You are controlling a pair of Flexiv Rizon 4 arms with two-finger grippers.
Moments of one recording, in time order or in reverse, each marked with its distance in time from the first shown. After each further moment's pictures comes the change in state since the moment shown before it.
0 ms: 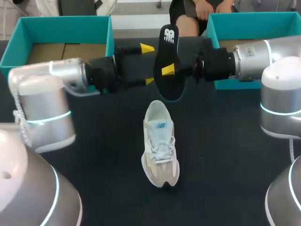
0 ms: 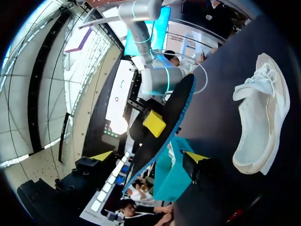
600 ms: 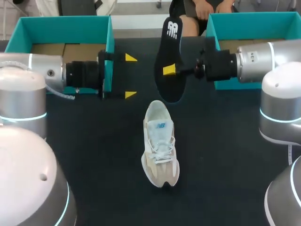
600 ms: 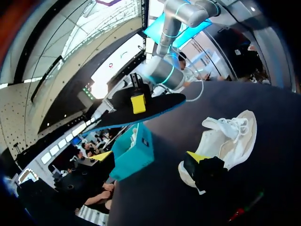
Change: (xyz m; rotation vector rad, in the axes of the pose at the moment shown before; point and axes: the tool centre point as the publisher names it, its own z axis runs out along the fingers) left arm 0.041 0.000 -0.058 -0.160 0.234 -0.520; right arm 0.003 0.001 -0.001 -0.052 -0.039 -0.211
